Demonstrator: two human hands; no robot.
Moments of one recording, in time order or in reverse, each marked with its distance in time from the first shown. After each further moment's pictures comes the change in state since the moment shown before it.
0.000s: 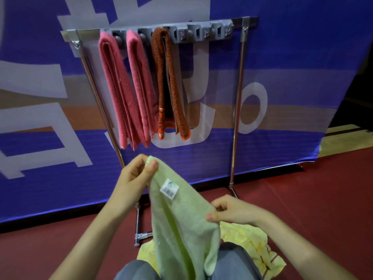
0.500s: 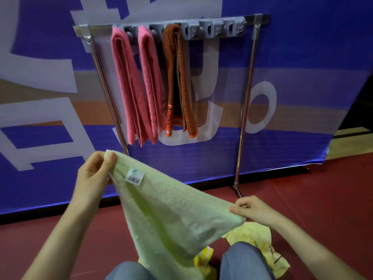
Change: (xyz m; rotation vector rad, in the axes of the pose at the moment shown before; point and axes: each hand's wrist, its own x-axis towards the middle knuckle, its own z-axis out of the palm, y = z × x) left_hand -0.003 -0.021 -0.074 0.064 0.377 0.018; right_hand -0.003 0.046 -0.015 0.022 0.298 0.092
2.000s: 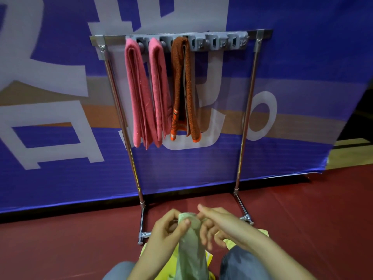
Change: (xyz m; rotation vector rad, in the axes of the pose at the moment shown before) left_hand -0.118 -0.032 0.068 -0.137 -0.429 -0.202; right_hand -0.043 -0.086 0.072 0.251 -0.309 0.016
